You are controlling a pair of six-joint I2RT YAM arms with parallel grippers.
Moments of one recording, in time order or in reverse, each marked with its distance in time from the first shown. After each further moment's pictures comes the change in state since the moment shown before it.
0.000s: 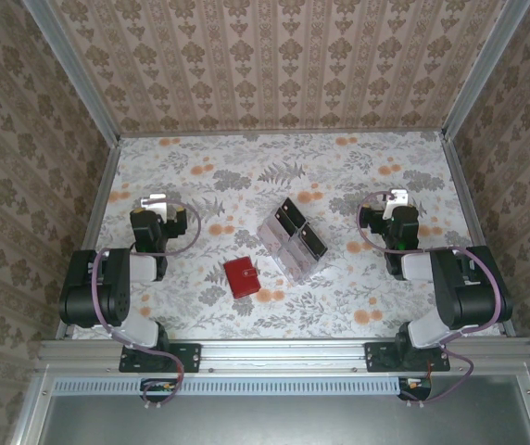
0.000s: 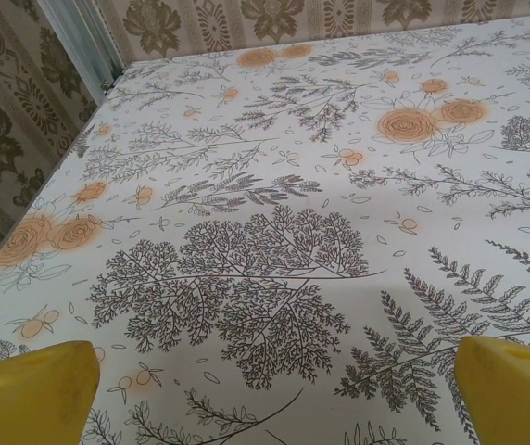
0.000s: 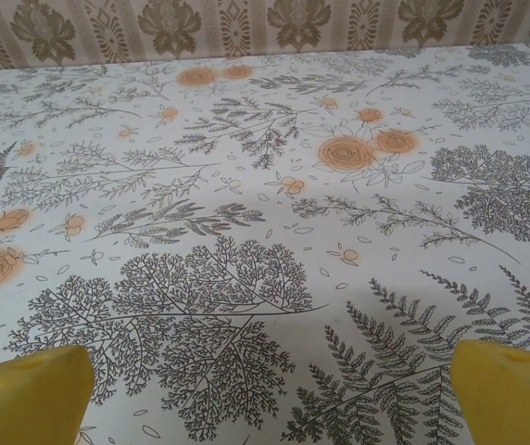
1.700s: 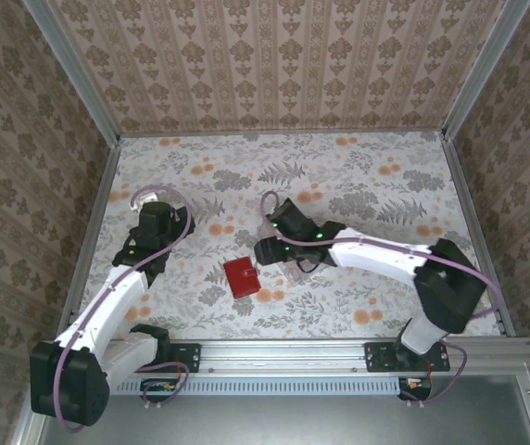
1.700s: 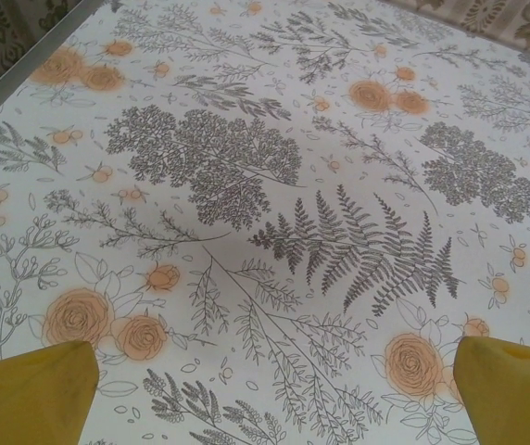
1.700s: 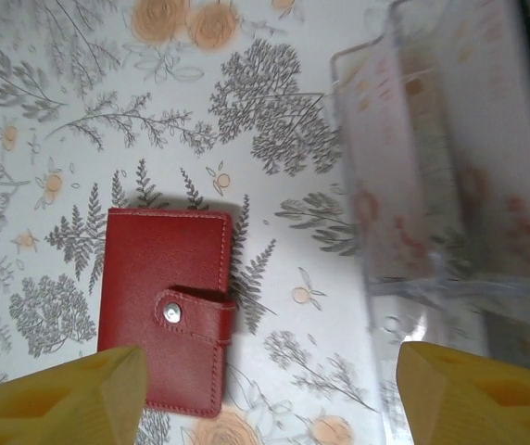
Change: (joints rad) left arm -0.255 -0.557 0.238 -1.096 -0.248 -0.587; right arm 0.835 0.121 0.694 -1.144 -0.098 0.504
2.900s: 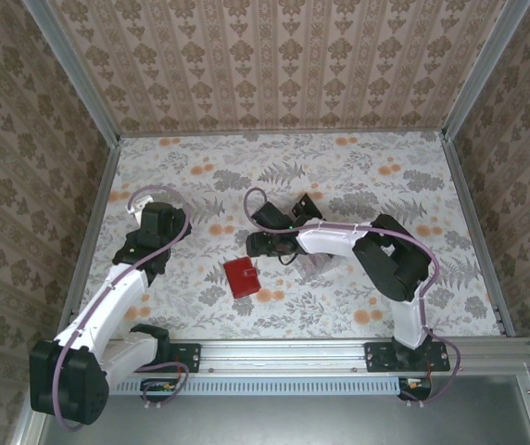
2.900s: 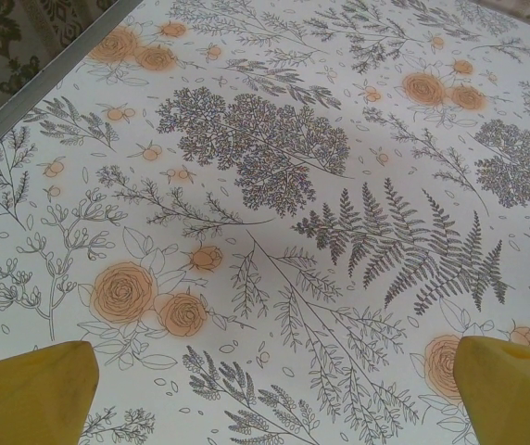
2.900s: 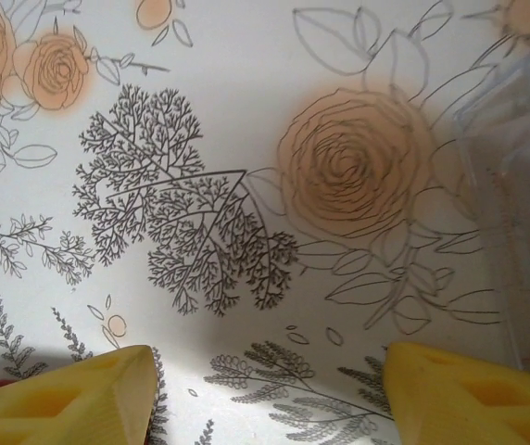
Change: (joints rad) left arm -0.008 0.007 0.020 -0.081 -0.075 -0.056; right arm -0.056 0.309 0.146 0.079 0.044 0.104
